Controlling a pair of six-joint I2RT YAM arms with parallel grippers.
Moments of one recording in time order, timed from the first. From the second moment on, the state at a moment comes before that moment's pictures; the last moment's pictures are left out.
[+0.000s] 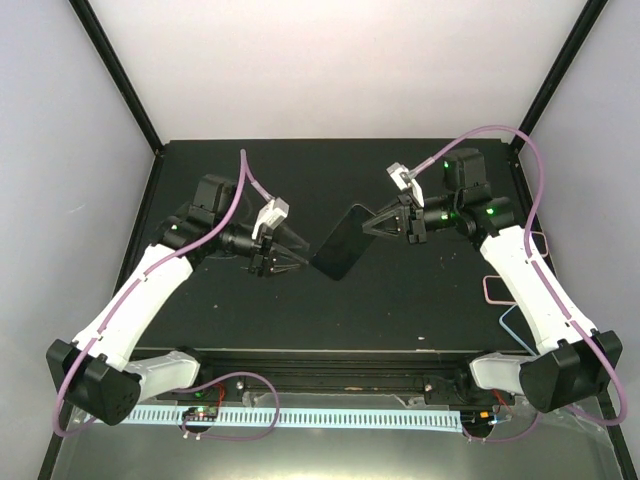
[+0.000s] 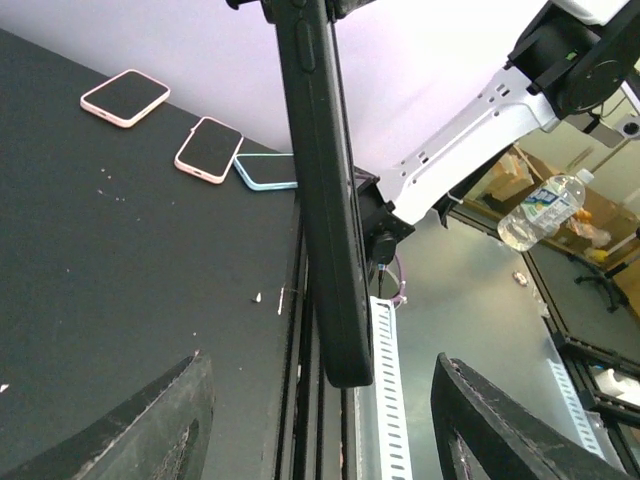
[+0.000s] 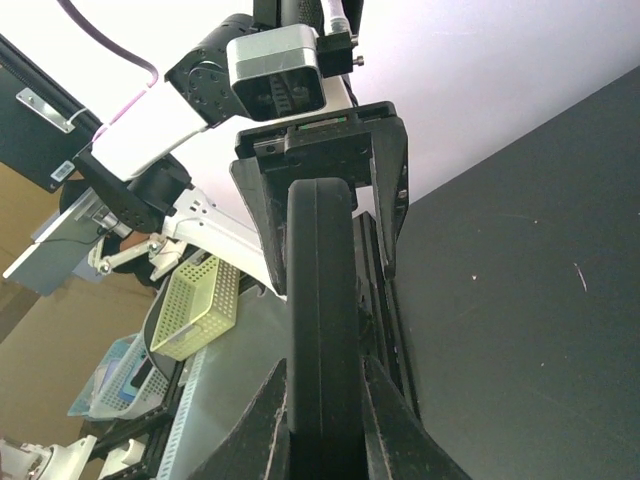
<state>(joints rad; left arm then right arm) -0.39 1.16 1.14 -0.75 1.19 0.26 0.32 1.27 1.28 -0.66 -1.35 0.02</state>
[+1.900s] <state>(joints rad) -0.39 1.21 1.07 -0.54 1.12 0.05 0.29 1.27 1.25 -0.59 -1.34 0.09</state>
